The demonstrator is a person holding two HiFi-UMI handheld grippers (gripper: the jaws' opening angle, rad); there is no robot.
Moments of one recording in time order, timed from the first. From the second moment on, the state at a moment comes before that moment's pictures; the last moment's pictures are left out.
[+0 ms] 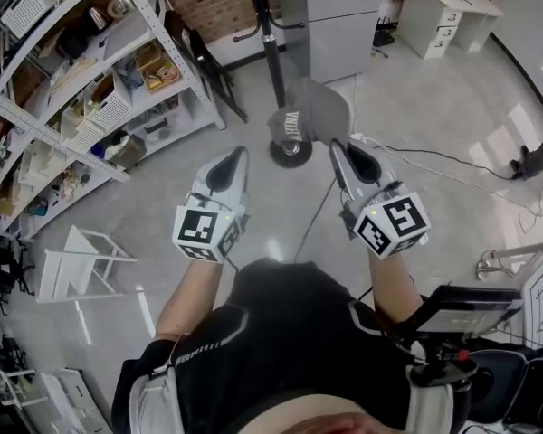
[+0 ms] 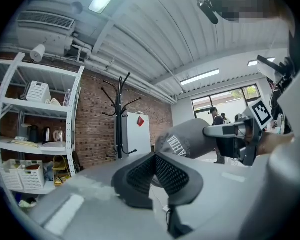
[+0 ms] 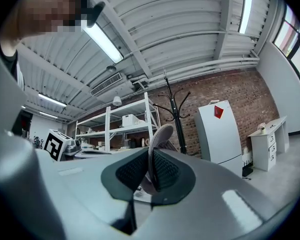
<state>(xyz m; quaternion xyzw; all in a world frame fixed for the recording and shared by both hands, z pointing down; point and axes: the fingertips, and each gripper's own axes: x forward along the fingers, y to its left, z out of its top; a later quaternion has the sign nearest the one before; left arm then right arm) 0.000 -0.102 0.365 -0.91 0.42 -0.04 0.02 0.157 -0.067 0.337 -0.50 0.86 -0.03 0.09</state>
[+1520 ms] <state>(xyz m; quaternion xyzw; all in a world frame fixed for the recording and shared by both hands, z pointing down) -0.087 -0.293 0.360 -0.94 0.35 -0.02 0.01 0.056 -0.245 0.247 -0.47 0.87 0.02 0.14</state>
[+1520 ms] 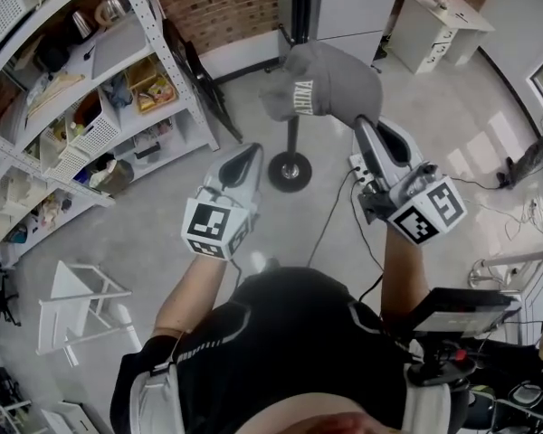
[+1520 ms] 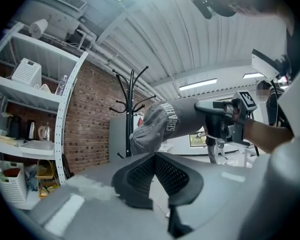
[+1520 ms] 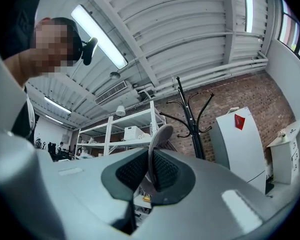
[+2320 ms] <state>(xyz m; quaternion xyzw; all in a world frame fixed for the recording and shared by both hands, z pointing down) -0.070 -0.349 0.349 -0.93 0.36 0.00 0.01 0.084 -0.313 0.169 -0.40 0.89 0.09 0.18</state>
